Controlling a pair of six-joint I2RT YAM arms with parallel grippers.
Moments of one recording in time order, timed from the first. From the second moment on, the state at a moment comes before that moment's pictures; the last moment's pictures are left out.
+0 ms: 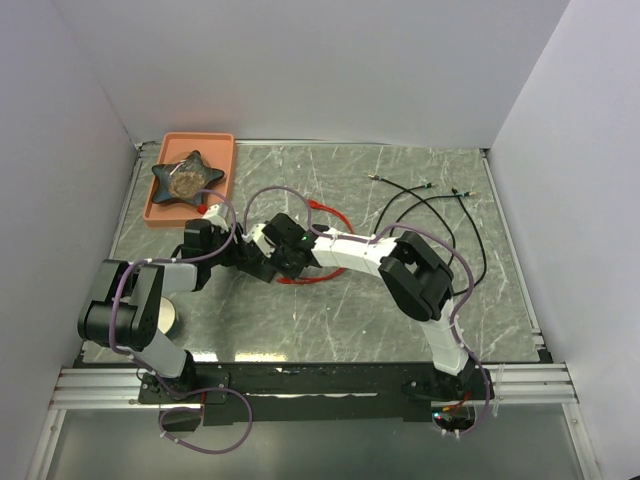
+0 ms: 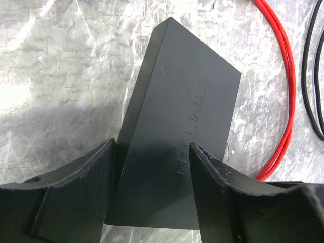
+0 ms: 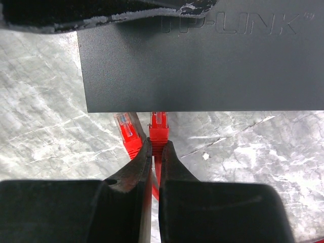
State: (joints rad) left arm -0.15 1.57 0.53 0.45 0.39 -0.48; right arm 0.93 2.08 1.51 -0.44 -0.04 -0.18
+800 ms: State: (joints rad) left arm -0.14 1.58 0.50 0.55 0.40 -0.49; right arm 0.93 2.13 1.57 -0.48 -0.04 -0.17
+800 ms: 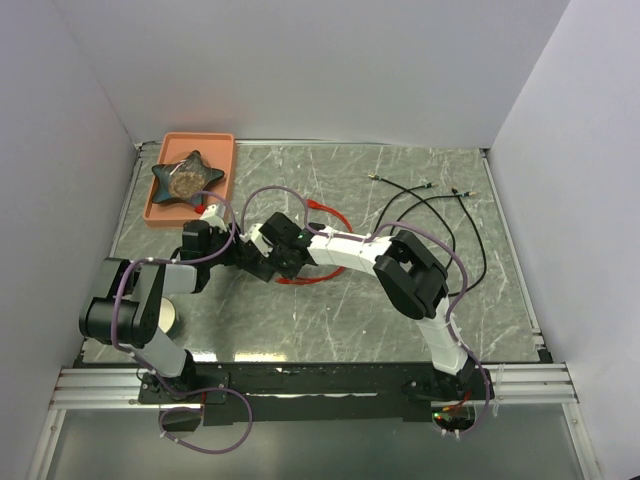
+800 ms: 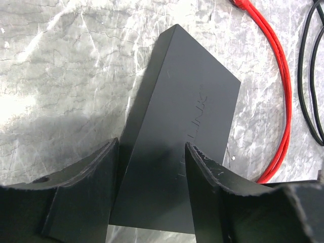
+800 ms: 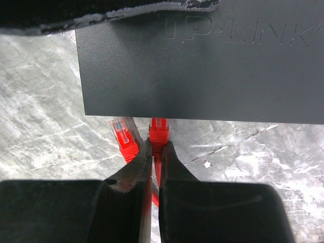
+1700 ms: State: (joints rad) left arm -0.15 1.63 0.51 0.61 0.36 -0.49; right arm 0.93 2.18 1.68 -0.58 -0.02 -0.19
